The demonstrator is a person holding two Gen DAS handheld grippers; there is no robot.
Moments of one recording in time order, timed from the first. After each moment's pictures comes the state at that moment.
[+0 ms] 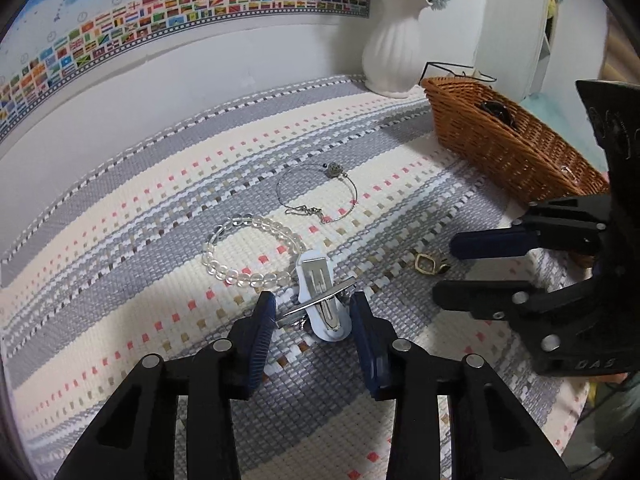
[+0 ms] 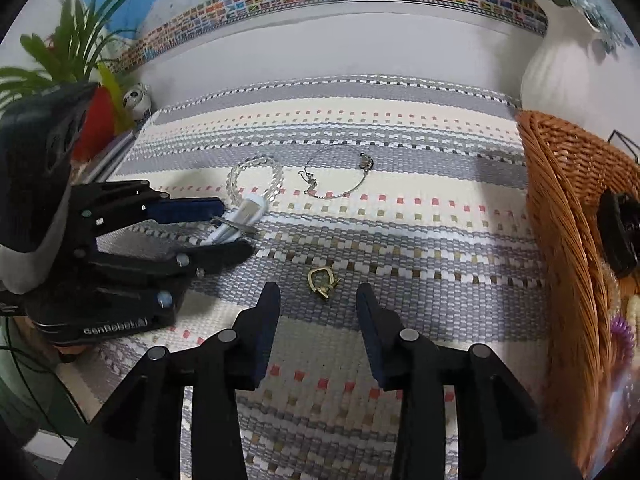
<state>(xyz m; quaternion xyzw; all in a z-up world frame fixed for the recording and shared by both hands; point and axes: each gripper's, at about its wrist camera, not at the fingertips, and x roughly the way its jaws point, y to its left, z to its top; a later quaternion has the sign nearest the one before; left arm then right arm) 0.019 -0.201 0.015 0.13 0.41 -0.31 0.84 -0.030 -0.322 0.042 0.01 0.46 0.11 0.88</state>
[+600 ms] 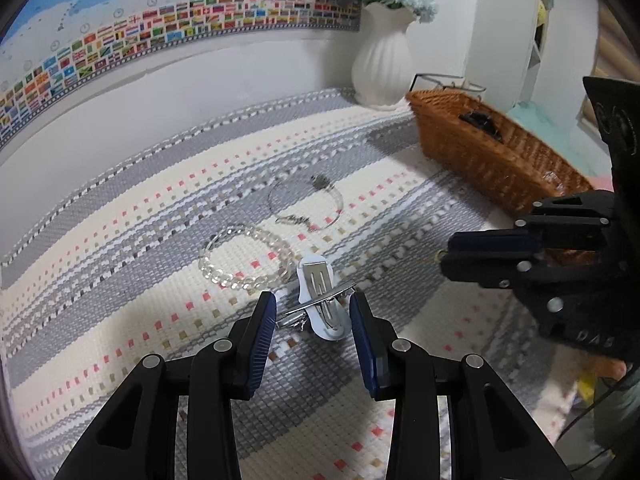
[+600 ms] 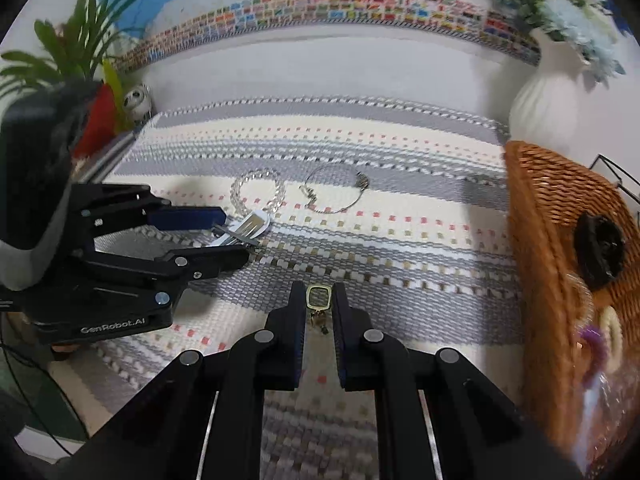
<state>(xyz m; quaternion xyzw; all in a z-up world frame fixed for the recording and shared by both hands) 0.000 -0.197 0.029 0.12 0.39 -0.33 0.85 -0.052 -0.325 0.067 0.00 0.43 0.10 0.90</state>
